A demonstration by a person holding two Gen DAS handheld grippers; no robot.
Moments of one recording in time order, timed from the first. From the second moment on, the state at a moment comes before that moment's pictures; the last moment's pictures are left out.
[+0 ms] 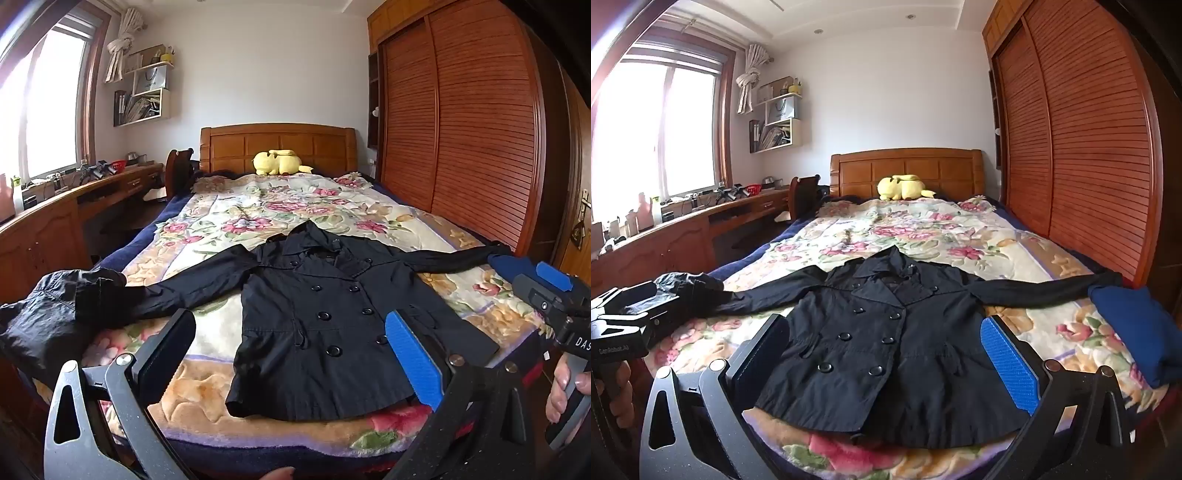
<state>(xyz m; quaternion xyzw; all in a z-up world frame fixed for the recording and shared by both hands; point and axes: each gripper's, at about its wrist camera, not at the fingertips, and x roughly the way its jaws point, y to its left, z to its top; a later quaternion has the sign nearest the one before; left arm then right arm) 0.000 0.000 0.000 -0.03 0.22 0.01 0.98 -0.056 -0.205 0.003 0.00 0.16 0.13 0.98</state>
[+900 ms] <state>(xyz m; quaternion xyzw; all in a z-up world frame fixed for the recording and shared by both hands) -0.008 0.000 0.015 -0.01 0.21 0.01 0.98 -0.056 -0.205 0.001 0.00 0.16 0.13 0.98</state>
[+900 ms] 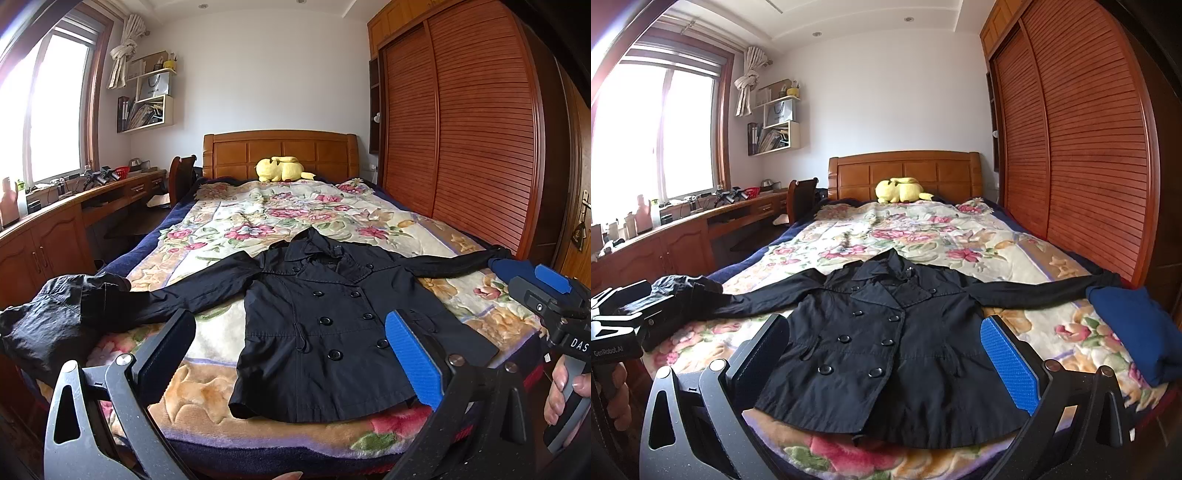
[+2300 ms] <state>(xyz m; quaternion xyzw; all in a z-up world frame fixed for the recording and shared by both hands) -0.010 0.001 0.015 -0.01 0.20 0.01 0.98 -0.058 -0.204 0.004 0.00 0.15 0.13 0.98</state>
